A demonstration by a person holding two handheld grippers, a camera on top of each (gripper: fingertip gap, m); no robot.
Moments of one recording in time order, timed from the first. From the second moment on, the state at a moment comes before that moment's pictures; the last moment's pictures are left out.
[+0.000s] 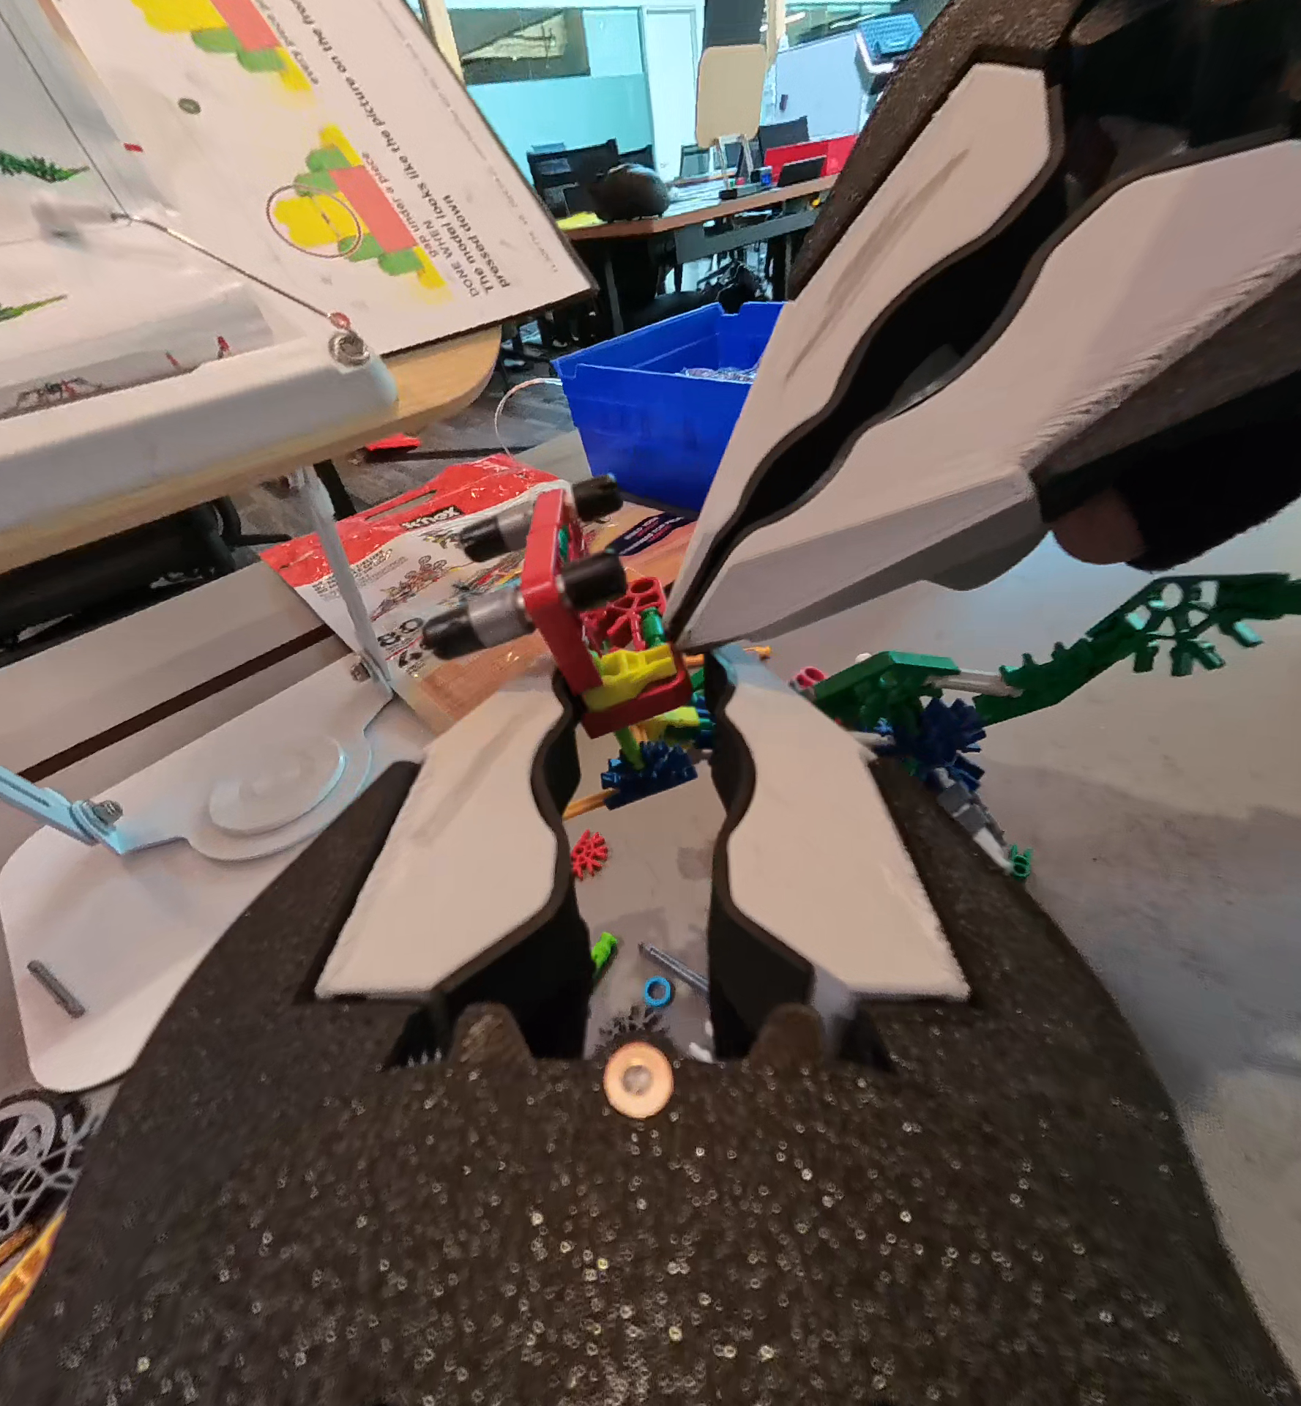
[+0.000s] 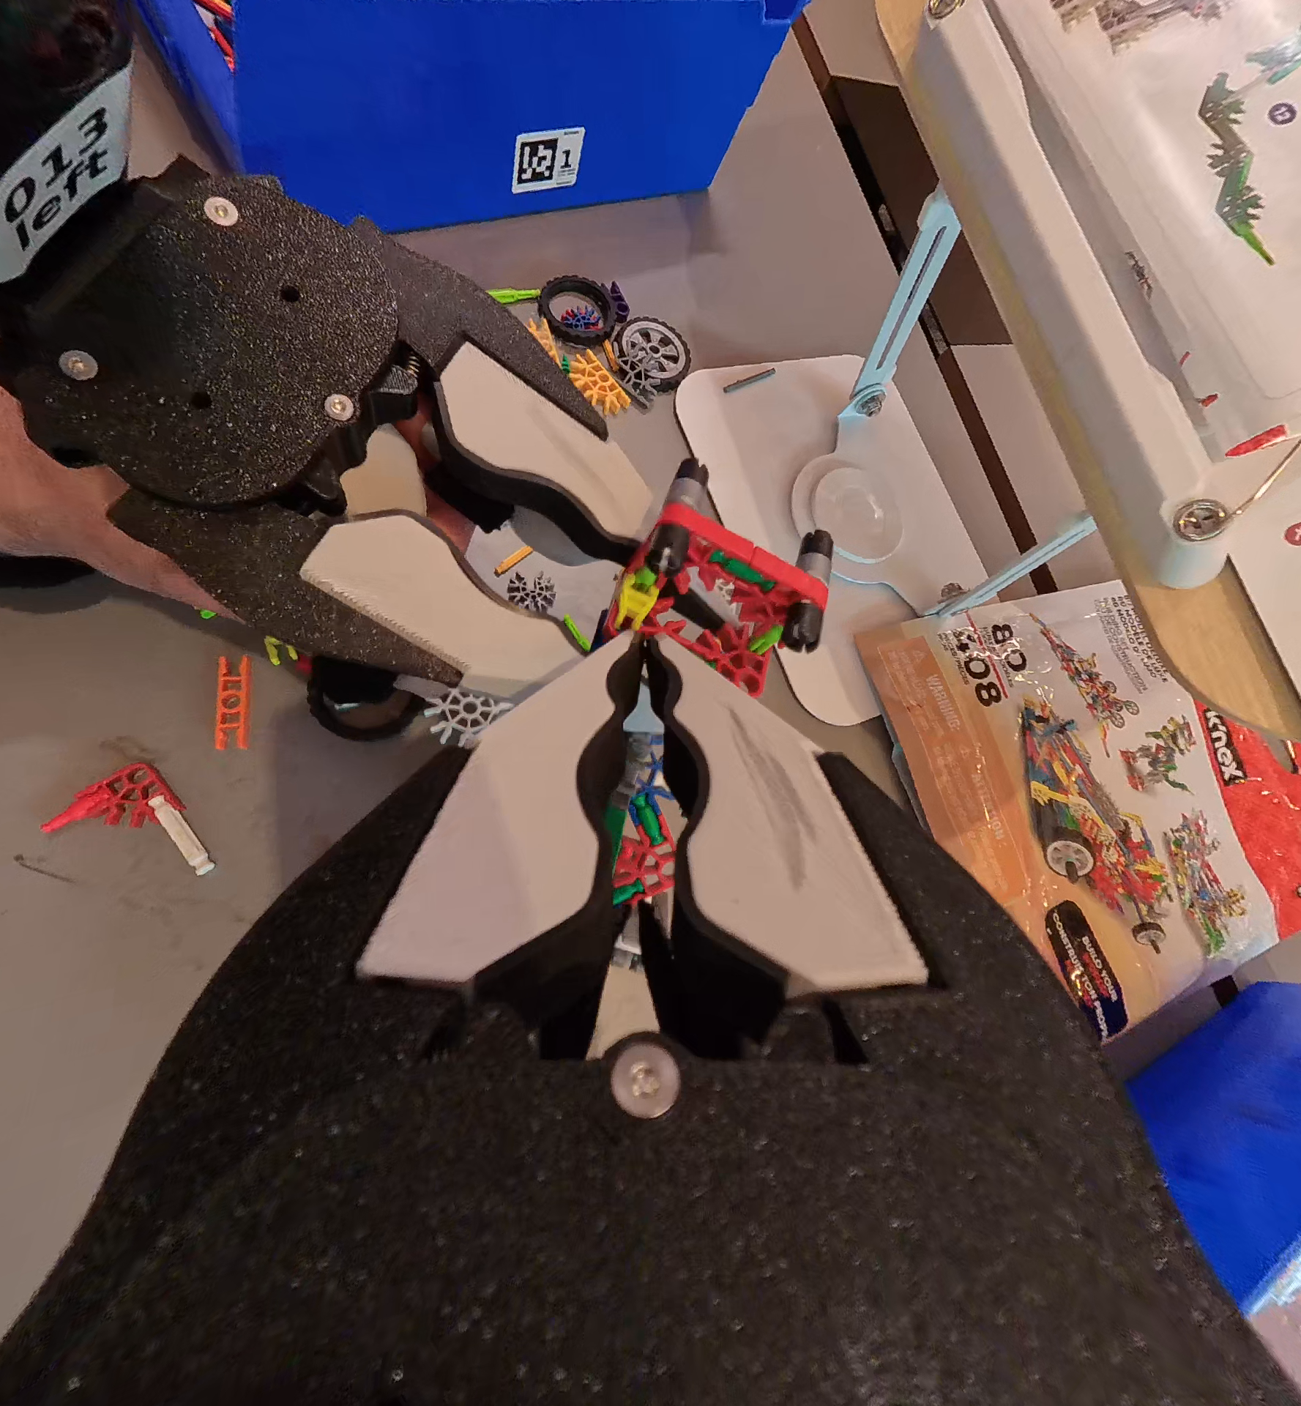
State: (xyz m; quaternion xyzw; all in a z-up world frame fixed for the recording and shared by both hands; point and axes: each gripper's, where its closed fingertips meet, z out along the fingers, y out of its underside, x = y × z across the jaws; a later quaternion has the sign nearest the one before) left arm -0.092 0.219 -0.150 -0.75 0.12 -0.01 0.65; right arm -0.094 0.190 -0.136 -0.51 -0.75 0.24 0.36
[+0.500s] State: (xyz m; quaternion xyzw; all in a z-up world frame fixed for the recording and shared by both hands) left arm -0.090 0.222 -0.161 -0.77 0.11 -0.01 0.63; right arm -0.097 0.187 -0.147 -0.49 -0.75 0.24 0.37
